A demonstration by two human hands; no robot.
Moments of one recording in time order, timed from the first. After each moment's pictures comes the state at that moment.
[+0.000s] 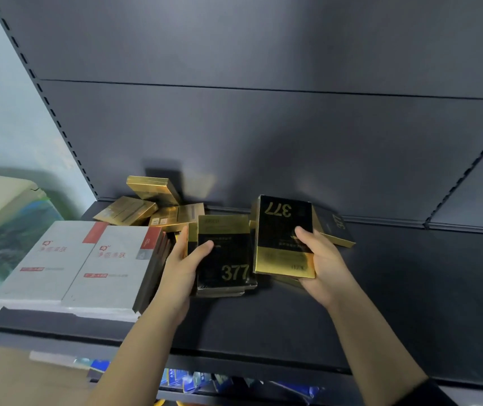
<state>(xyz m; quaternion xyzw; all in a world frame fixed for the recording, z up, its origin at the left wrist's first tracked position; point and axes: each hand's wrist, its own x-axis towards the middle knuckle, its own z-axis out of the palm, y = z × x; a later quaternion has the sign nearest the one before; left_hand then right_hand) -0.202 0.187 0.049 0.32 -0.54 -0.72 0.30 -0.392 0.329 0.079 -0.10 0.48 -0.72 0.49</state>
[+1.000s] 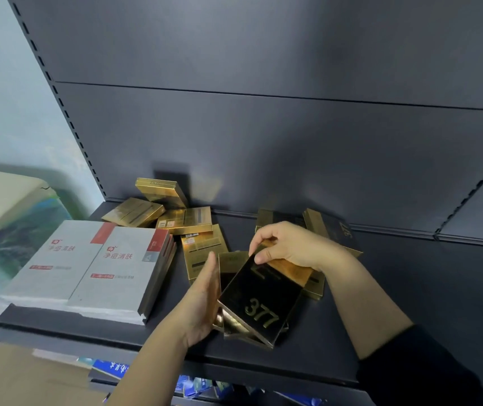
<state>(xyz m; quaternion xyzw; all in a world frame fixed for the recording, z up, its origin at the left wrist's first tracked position) -0.203 0.221 0.057 0.34 -0.45 -0.82 0.11 -0.401 0.271 0.116 -0.56 0.71 -0.23 0.36</state>
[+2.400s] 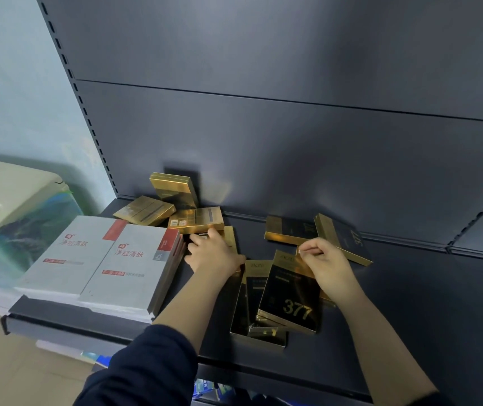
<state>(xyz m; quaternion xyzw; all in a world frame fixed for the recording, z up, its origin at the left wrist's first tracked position) -0.273 0.151 0.042 0.61 -0.76 -0.20 0.00 -0.414 0.305 0.060 -0.33 0.80 -0.44 0.24</state>
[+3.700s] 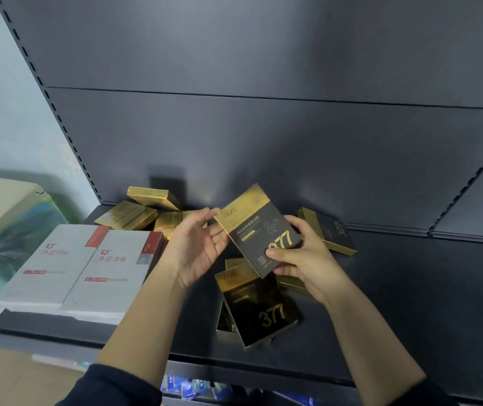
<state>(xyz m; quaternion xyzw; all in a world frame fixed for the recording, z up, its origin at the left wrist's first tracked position) -0.241 0.149 0.081 0.20 -0.32 -0.89 0.25 -0.401 0.306 0.083 -0.25 0.64 -0.59 0.42</state>
